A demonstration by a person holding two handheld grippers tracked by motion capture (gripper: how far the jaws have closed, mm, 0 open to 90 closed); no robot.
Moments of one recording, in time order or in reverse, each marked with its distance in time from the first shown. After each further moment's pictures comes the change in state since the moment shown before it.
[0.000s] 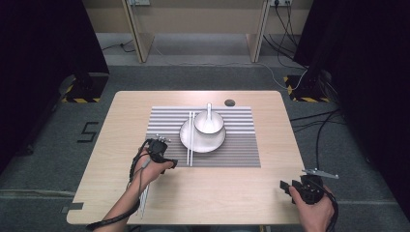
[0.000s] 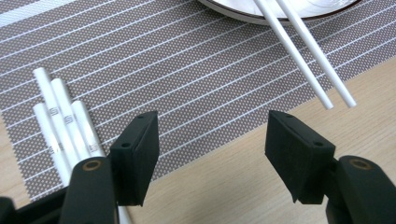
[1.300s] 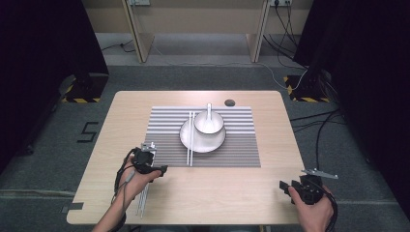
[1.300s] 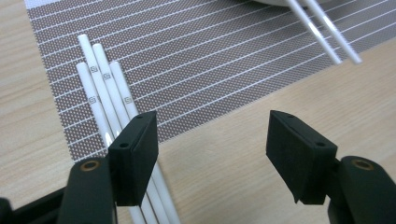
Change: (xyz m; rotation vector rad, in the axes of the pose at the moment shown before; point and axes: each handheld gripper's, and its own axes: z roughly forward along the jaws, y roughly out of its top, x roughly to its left) left arm 0.014 -0.041 -0.024 -0.104 -0.006 -0.015; right arm 0.002 -0.001 0.000 0.002 -0.002 -0.002
